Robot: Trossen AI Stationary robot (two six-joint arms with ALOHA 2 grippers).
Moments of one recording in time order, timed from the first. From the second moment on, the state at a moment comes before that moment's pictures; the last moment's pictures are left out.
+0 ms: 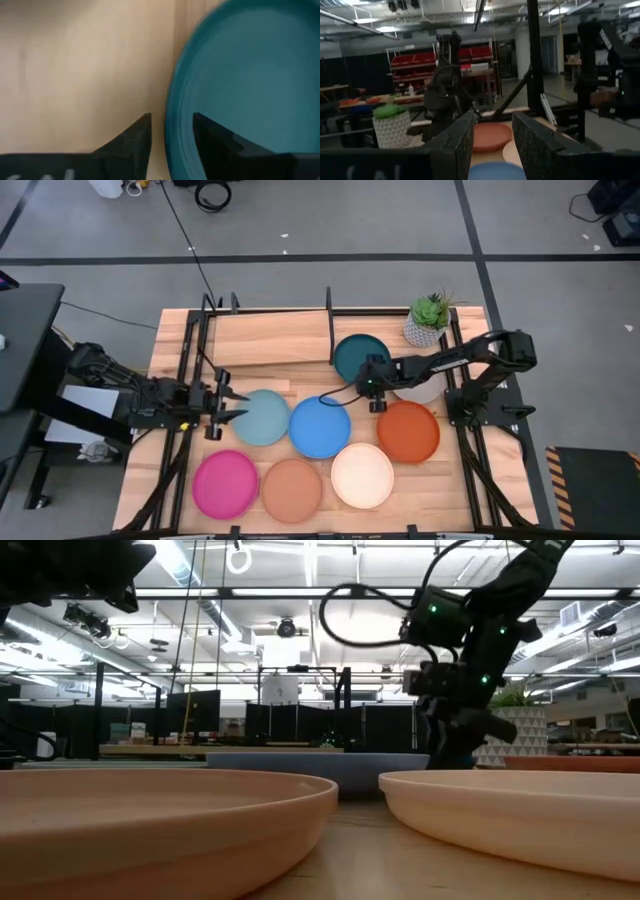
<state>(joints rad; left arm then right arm) -0.40 0.42 0.04 0.63 -0.32 0.18 -0.12 1.58 0.72 -0.25 0.23 -0.24</state>
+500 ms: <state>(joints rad) -0.40 0.42 0.04 0.63 -0.47 0.14 -0.14 1.52 0.72 -0.31 0.23 -0.22</state>
